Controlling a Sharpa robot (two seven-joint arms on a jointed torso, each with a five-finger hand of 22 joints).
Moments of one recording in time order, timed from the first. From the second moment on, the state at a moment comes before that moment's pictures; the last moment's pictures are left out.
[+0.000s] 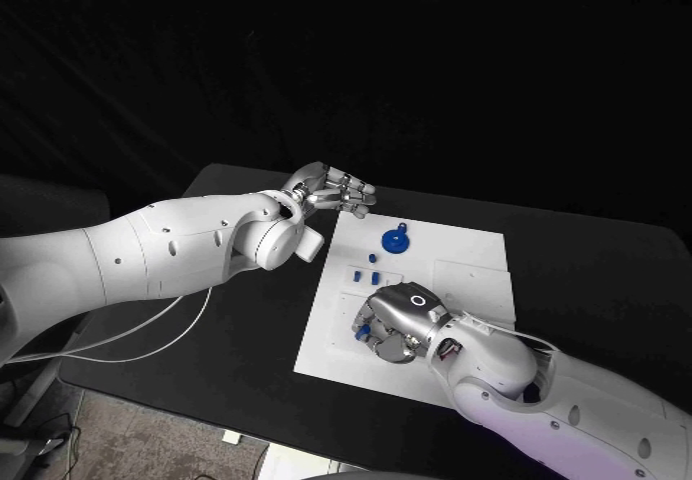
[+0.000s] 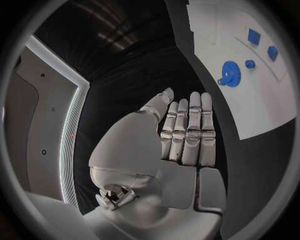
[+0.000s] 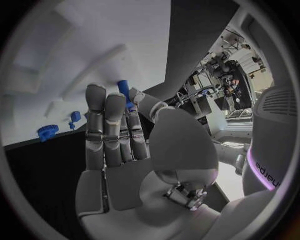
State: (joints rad) left arm 1.34 -0.74 -0.13 1.33 -0.27 -0.32 0.24; left_hand 1.38 -0.01 0.18 -0.17 0.22 1.10 0.13 0.07 0.06 1.16 0.11 0.06 0.06 1.26 0.08 0.06 0.07 0.08 1.04 0.05 0.08 0.80; right arm 0.86 -0.58 0.13 1.62 -1.97 -0.24 -0.16; right_hand 1.33 -0.11 0.60 -0.18 0.04 1.27 0.07 0.06 0.07 1.33 0.06 0.06 0.06 1.44 -0.07 0.85 0.64 0.09 1.47 -0.09 0.44 1.08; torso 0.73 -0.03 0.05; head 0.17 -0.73
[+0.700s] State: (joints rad) left arm 1.34 -0.73 -0.13 1.33 -0.27 -0.32 0.23; left_hand 1.38 -0.01 0.18 -0.17 0.22 1.10 0.13 0.07 0.06 1.16 0.11 0.06 0.06 1.26 0.08 0.06 0.07 0.08 1.04 0.05 0.08 0.80; right arm 0.87 -0.55 0.11 1.62 -2.05 -0.23 -0.20; right_hand 1.30 -0.13 0.62 -0.18 0.06 1.26 0.08 0.06 0.07 1.32 0.06 0.06 0.06 1.44 -0.07 0.85 0.64 0.09 1.47 -0.09 0.42 1.09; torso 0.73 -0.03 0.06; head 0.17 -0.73
